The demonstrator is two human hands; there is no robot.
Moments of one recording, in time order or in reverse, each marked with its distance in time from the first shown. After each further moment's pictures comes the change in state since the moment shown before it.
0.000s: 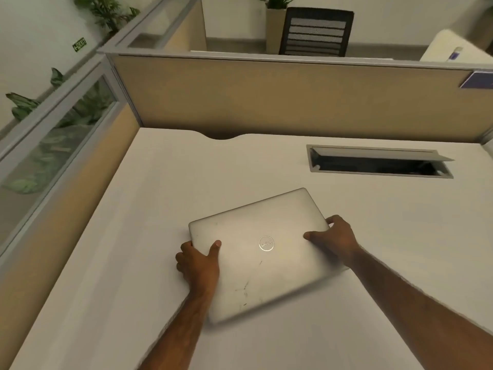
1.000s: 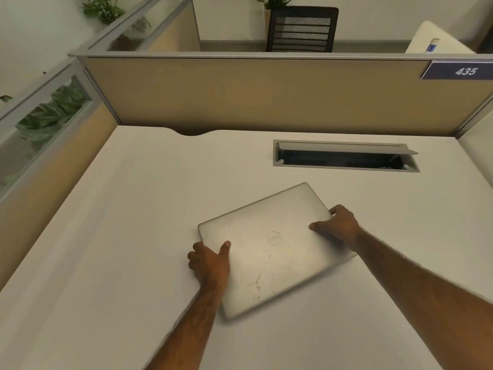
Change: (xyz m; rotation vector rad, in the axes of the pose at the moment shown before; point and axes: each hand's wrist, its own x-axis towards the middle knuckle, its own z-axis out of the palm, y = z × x) left_hand -0.127 0.030 0.113 0.116 -0.019 -0.053; right_hand 0.064 0.075 -0.128 -0.071 -0.095 -0.038
